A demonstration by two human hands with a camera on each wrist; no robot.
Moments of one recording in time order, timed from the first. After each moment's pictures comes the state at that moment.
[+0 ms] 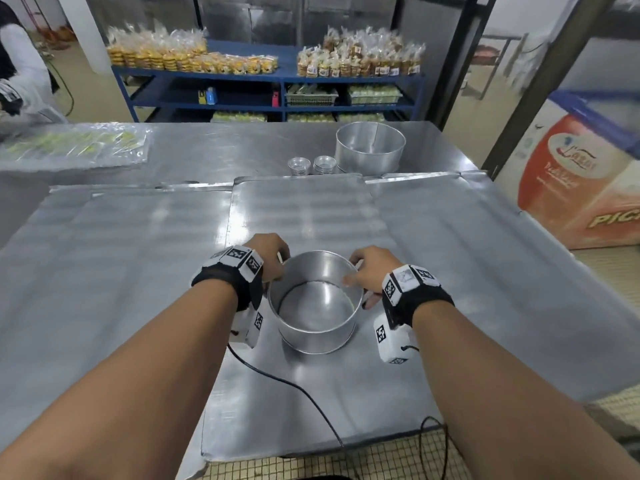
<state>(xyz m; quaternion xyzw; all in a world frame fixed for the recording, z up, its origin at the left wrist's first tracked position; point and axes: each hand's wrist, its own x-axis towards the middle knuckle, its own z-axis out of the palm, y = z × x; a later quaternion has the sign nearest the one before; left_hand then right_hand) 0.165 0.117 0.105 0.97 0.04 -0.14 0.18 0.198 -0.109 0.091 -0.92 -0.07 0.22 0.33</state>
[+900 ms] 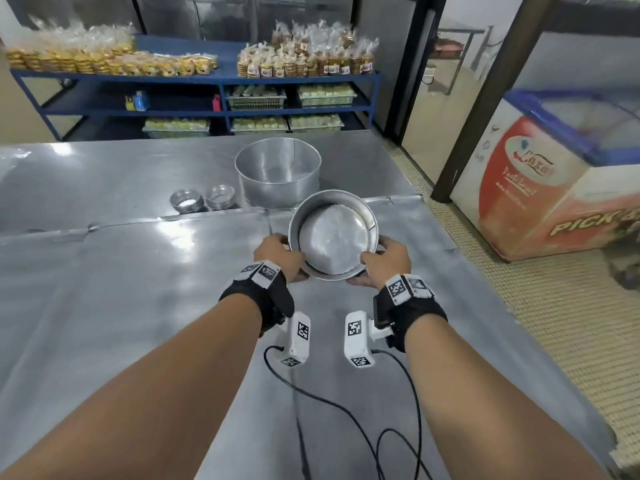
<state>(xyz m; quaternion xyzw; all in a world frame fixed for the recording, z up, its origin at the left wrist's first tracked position) 0.445 -0.154 0.075 0.76 0.25 -0.03 0.59 0.461 -0.335 0.076 -0.71 0.17 0.05 0.68</state>
